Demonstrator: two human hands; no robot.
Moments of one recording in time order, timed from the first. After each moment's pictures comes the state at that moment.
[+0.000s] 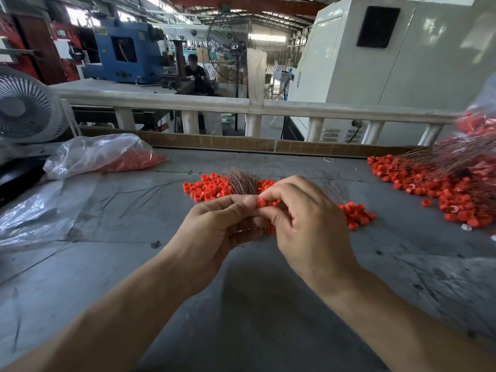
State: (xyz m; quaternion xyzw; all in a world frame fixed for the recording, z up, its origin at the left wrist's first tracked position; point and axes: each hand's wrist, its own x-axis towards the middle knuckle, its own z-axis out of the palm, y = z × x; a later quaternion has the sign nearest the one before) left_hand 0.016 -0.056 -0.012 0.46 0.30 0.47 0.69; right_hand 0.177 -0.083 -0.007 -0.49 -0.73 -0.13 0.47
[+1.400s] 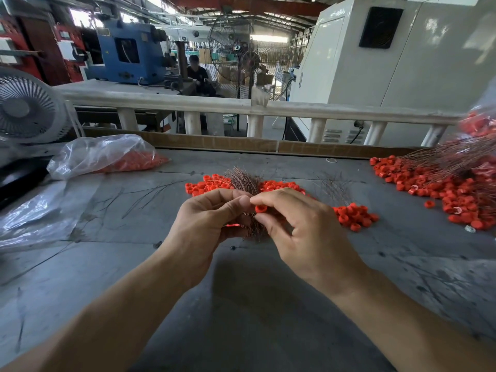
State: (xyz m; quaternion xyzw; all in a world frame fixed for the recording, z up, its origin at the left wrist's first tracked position) left_hand 0.008 -0.054 -0.006 0.47 0.35 0.52 0.63; right_hand 0.183 -0.080 -0.010 -0.43 -0.79 -0.04 0.43
